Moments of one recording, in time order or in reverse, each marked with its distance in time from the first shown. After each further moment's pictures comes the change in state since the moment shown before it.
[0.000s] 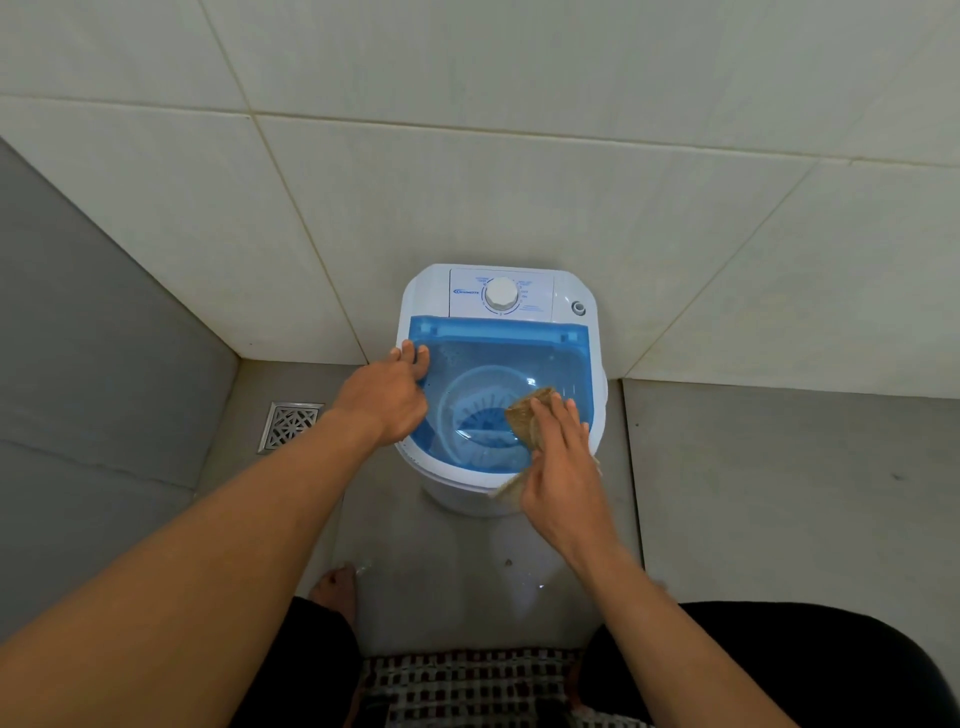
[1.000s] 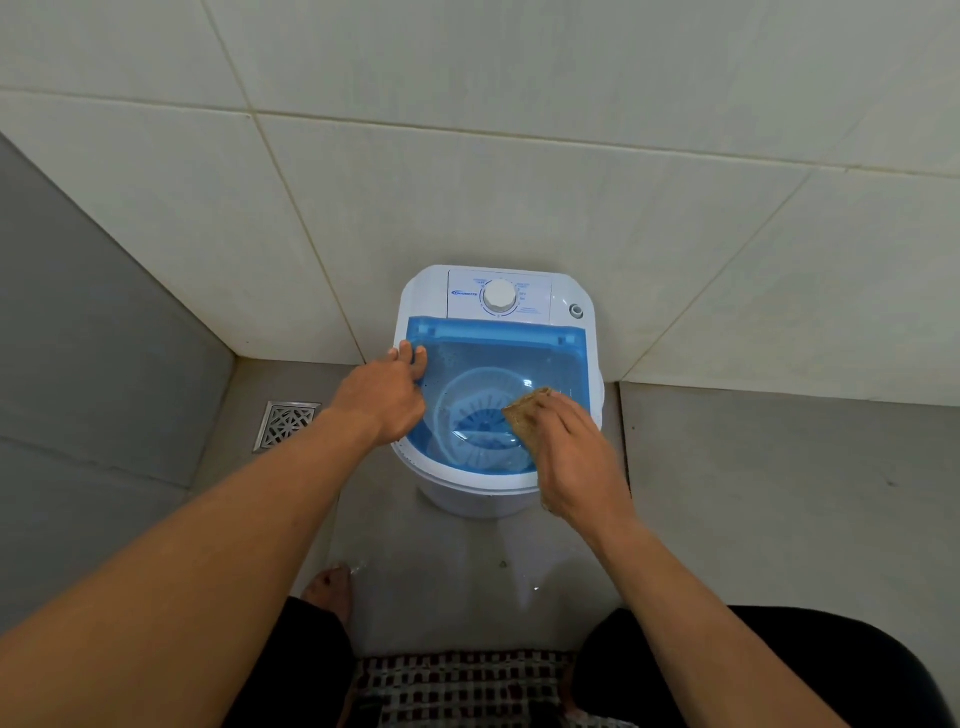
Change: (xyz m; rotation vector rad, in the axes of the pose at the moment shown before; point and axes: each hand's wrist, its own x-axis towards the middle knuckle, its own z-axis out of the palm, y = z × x) left_hand 0.001 0.000 0.000 0.033 0.000 0.006; right_hand 0.022 0.022 -0.018 -0.279 -0.003 -0.228
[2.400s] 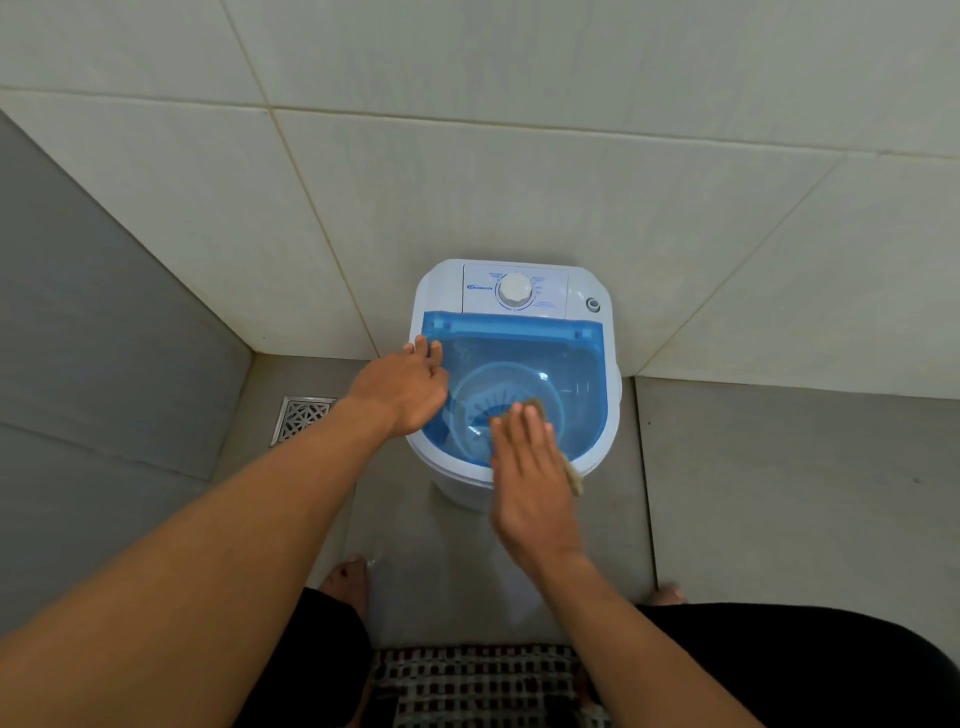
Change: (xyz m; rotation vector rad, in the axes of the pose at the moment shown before) left_hand -0.001 0.003 -0.008 -0.059 -0.065 -0.015; right_hand -0.023 -0.052 0.060 -0.085 0.115 -0.036
